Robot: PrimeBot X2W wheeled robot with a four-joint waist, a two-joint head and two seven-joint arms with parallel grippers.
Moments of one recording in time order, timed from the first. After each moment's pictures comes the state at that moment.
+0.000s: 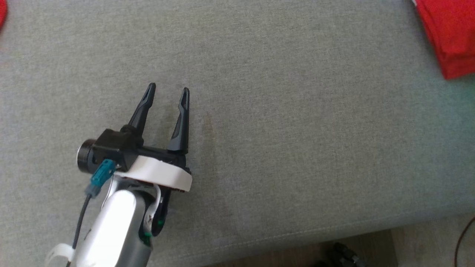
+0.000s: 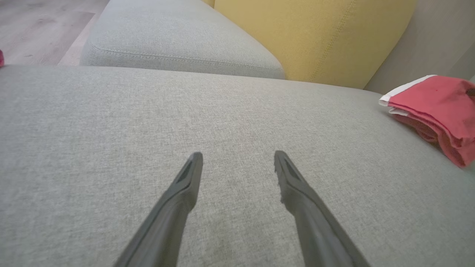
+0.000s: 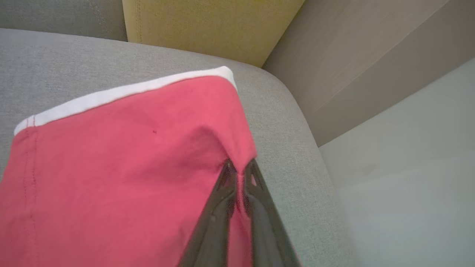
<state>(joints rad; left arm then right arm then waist) -0.26 0.12 -0.37 0.03 -0.26 0.09 -0.18 -0.96 -0.44 -0.11 0.75 -0.04 0.12 0.40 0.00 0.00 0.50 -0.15</state>
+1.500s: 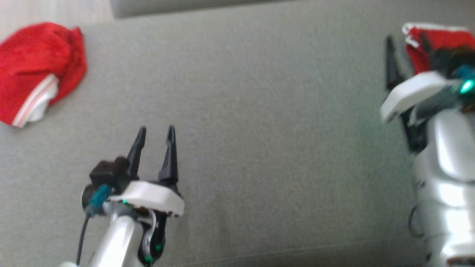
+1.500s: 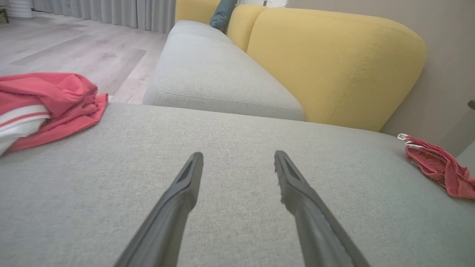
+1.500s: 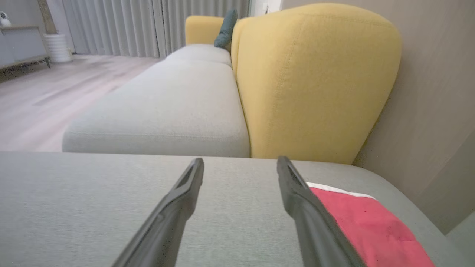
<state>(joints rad) -0.17 0.09 -0.33 0.21 -0.36 0.11 -0.25 -0.66 -0.13 -0.06 0.64 -0.03 0.12 -0.03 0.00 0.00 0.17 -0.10</state>
